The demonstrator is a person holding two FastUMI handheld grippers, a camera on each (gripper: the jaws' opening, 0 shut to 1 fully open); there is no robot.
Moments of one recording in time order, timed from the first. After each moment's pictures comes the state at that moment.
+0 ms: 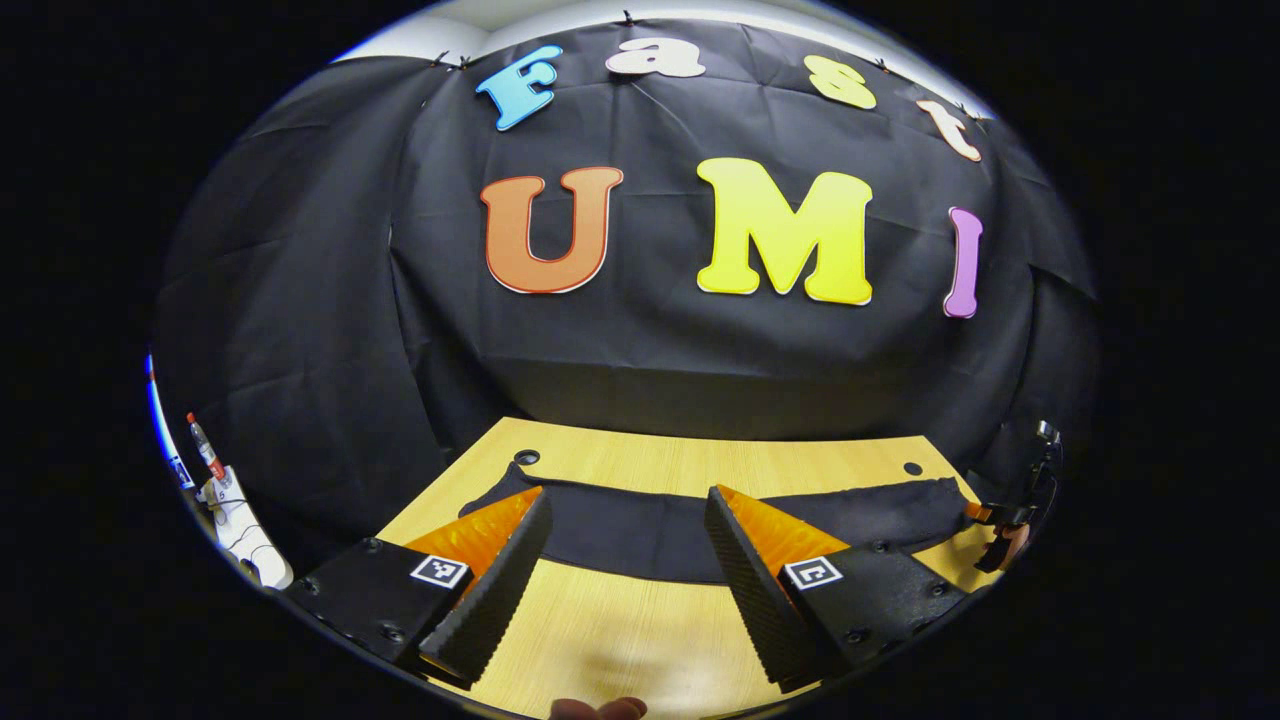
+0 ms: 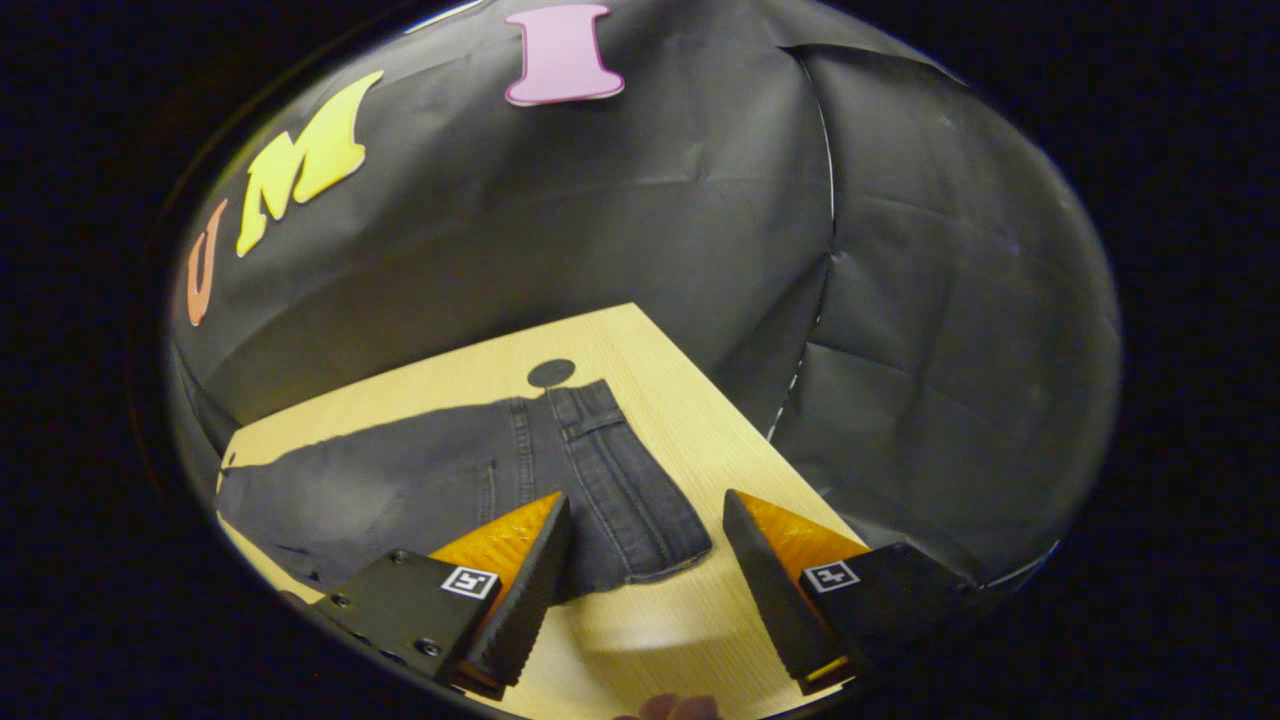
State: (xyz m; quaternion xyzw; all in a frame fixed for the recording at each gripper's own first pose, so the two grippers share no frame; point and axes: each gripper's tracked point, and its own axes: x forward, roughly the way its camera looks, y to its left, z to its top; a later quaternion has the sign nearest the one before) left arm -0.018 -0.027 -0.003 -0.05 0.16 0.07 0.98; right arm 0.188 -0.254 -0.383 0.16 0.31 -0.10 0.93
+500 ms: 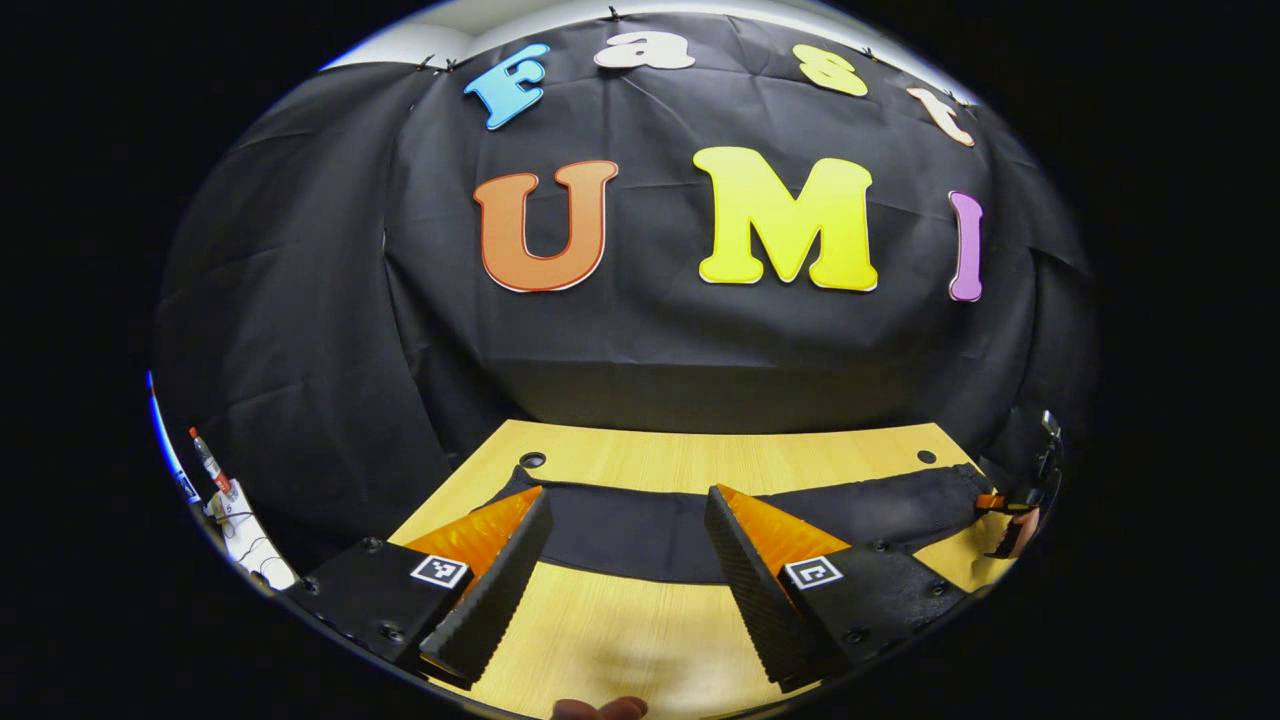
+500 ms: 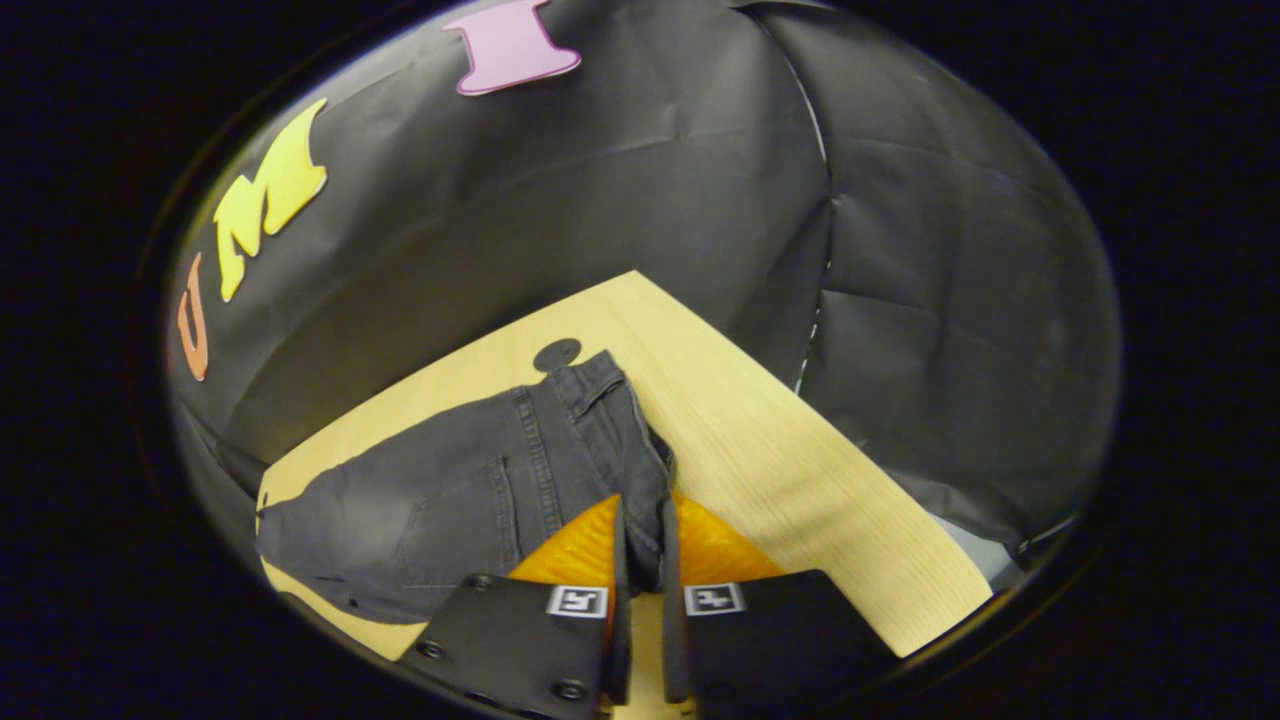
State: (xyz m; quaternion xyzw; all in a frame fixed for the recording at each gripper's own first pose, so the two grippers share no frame) left arm -0.009 -0.009 -0.010 -0.04 0.16 0.08 0.98; right arm 0.190 -0.237 -0.386 0.23 0.35 -0.10 0.90
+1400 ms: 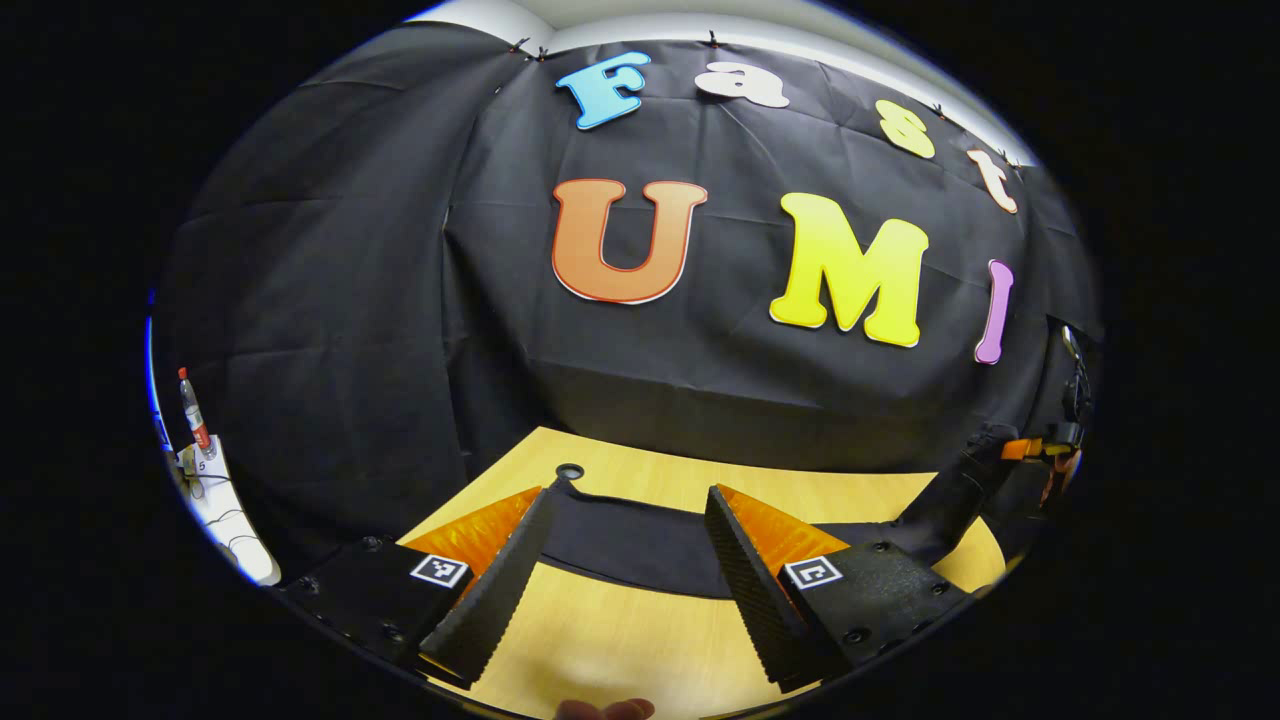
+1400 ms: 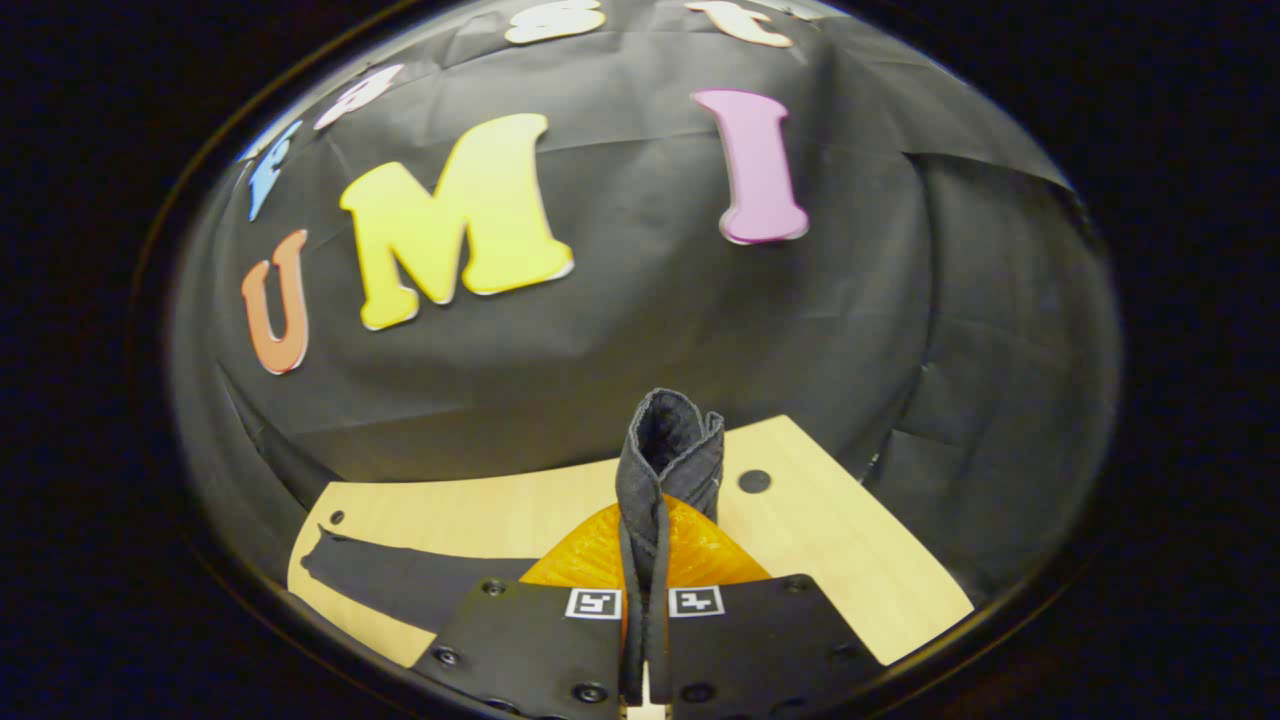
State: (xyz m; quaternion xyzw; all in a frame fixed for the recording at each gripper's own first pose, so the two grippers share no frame) left arm -0.029 0.102 -0.029 -0.11 0.10 0.09 0.98; right arm 0.198 -0.026 -0.119 0.14 0.23 -0.02 0.96
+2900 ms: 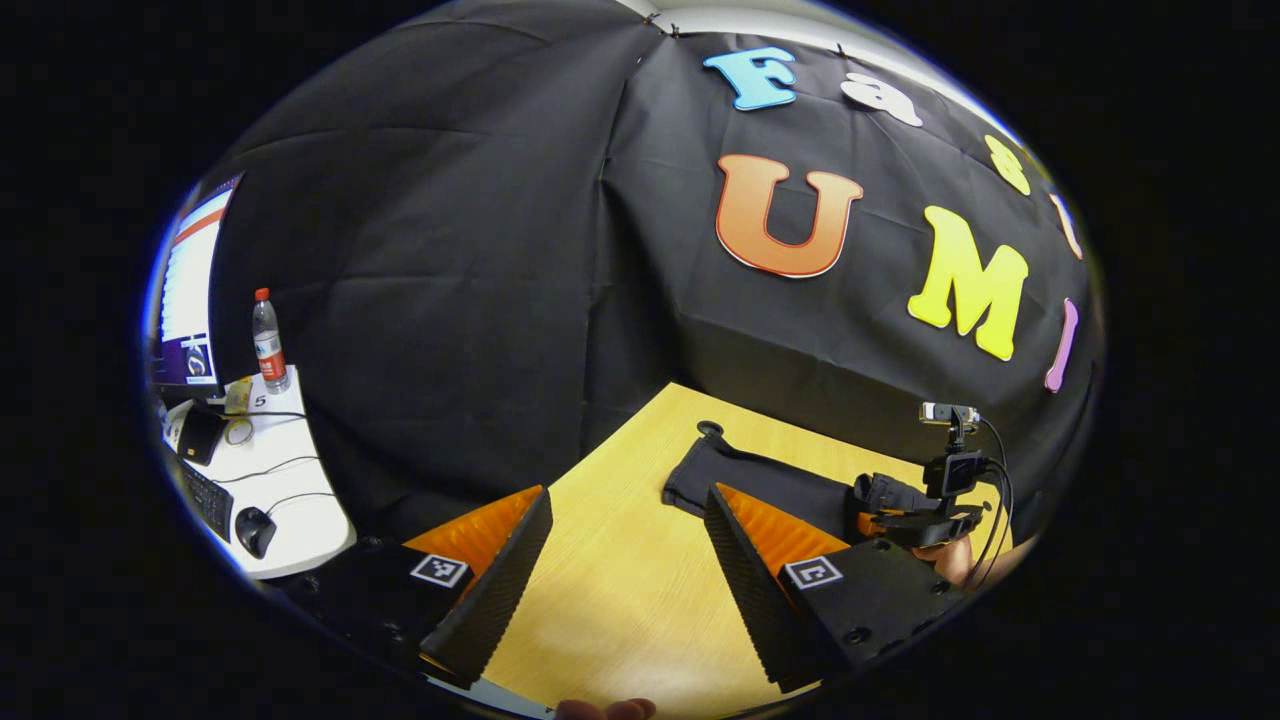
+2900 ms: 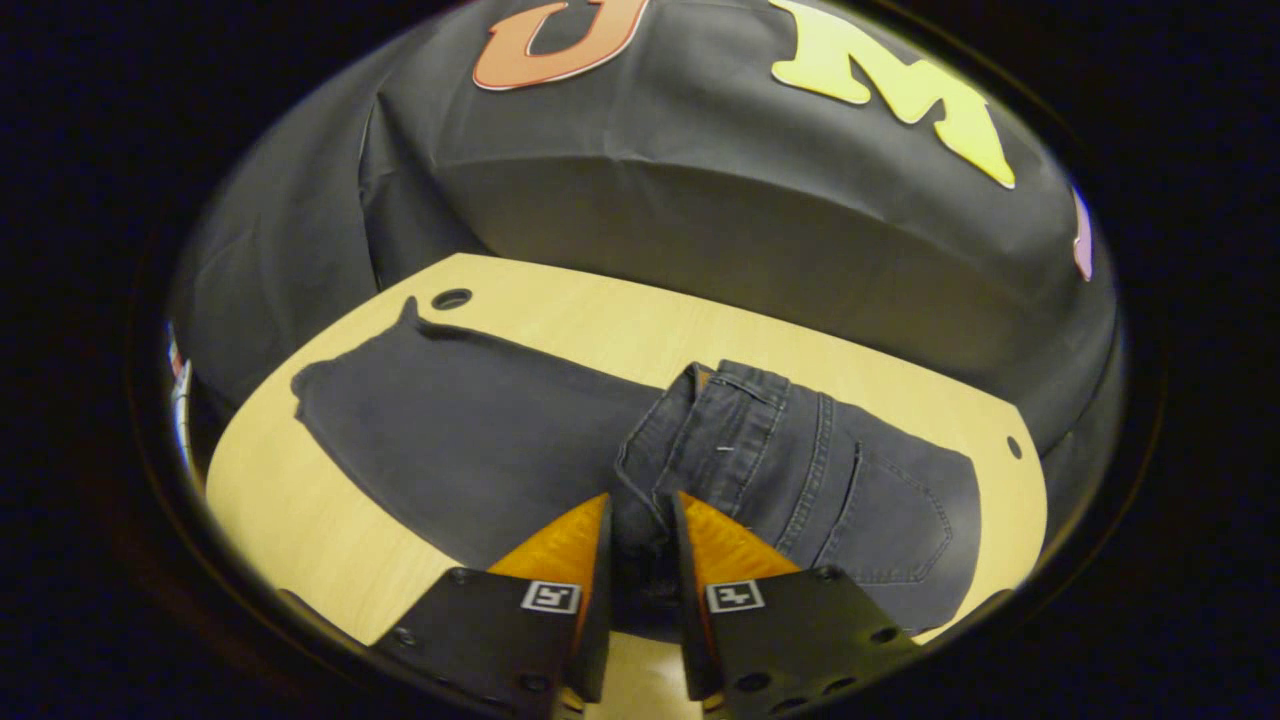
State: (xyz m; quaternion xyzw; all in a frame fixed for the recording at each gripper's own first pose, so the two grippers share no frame) left arm -0.118 0.228 -0.111 -0.19 0.17 0.19 0.95; right arm 0.166 0.353 -0.304 -0.05 0.35 0.17 0.92
